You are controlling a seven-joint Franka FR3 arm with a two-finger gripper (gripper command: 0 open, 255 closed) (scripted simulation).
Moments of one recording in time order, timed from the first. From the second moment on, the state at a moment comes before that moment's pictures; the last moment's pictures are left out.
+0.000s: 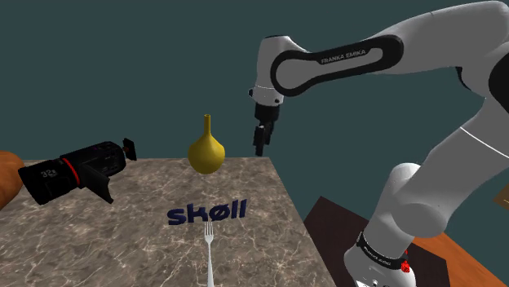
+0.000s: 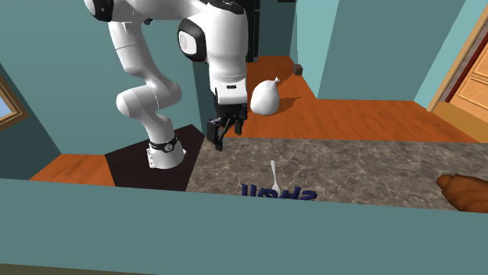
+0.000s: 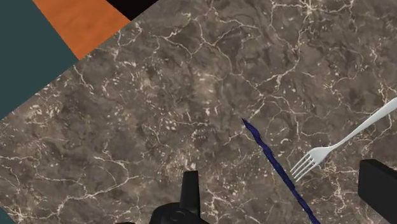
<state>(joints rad) 0.10 -0.31 0.08 -2.28 0.04 1.91 -0.14</state>
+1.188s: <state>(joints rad) 0.22 0.30 0.18 -2.01 -0.13 2.19 -0.28</state>
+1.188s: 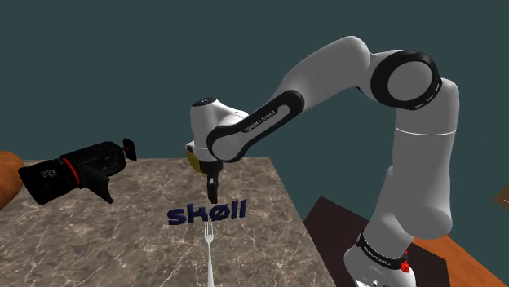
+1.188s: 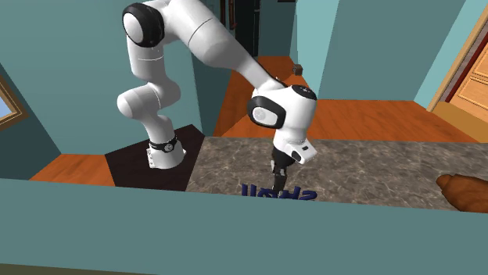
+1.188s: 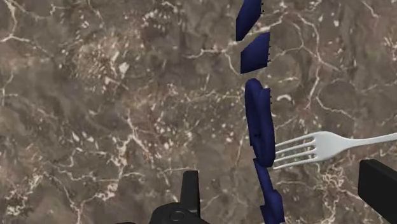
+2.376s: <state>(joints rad) 0.26 0.49 0.18 -1.94 -0.20 2.29 -0.28</state>
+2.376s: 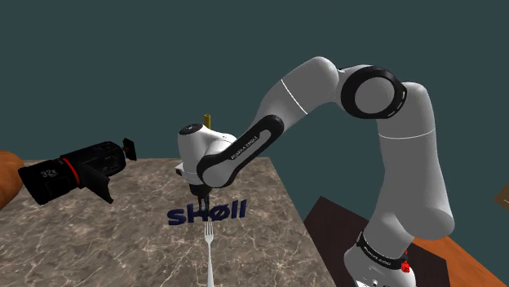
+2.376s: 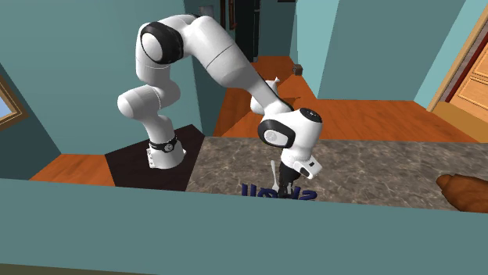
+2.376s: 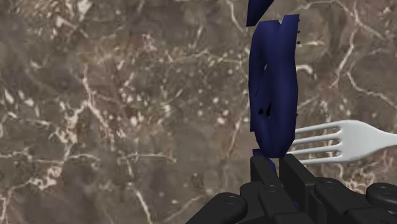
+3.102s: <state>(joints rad) 0.26 0.44 0.19 -1.93 -0.18 2.23 -0.29</state>
